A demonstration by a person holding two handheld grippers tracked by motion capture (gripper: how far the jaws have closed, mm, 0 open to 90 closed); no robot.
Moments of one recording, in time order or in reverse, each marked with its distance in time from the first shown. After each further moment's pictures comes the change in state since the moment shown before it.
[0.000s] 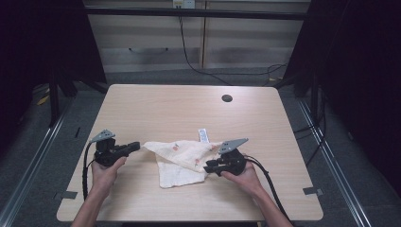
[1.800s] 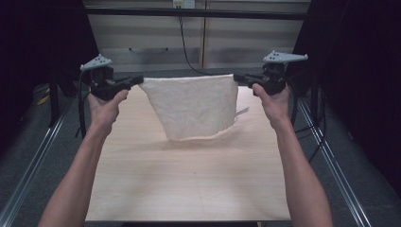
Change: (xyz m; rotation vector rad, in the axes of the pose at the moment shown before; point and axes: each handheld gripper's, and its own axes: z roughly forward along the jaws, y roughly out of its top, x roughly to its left) left arm -0.045 0.210 -0.018 -0.227 -0.010 0.186; right arm -0.074 0.172 -0.171 -0.435 -0.313 0.038
